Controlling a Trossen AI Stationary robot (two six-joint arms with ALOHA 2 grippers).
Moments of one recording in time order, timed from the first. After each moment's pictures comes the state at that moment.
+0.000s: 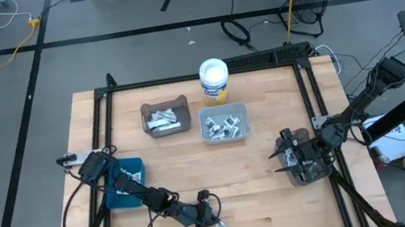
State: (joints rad) left arm -0.58 2.11 0.94 0.63 -0.14 -0.27; right arm 0.63 0.83 0.04 0.84 0.37 -0.20
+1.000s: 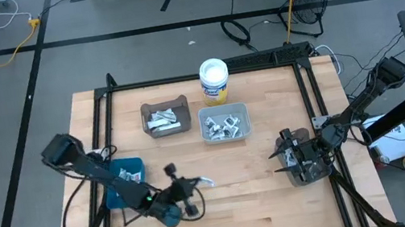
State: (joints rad) left arm -0.63 1.71 0.94 0.00 -0.92 -0.44; right arm 0.63 0.83 0.04 0.83 0.37 -0.20
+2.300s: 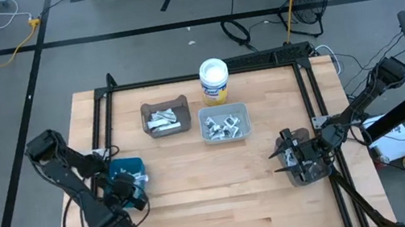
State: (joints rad) left arm -0.99 1.55 0.94 -1.44 -0.49 -2.00; right arm 0.63 0.83 0.04 0.83 0.37 -0.20
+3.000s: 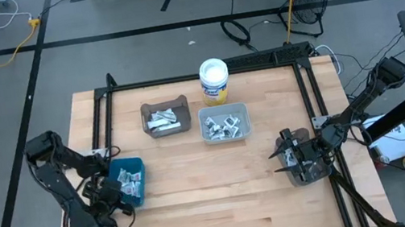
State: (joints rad) left arm -1.16 1.55 0.94 -1.51 -0.29 -2.25; right arm 0.63 0.83 0.04 0.84 0.37 -0.19
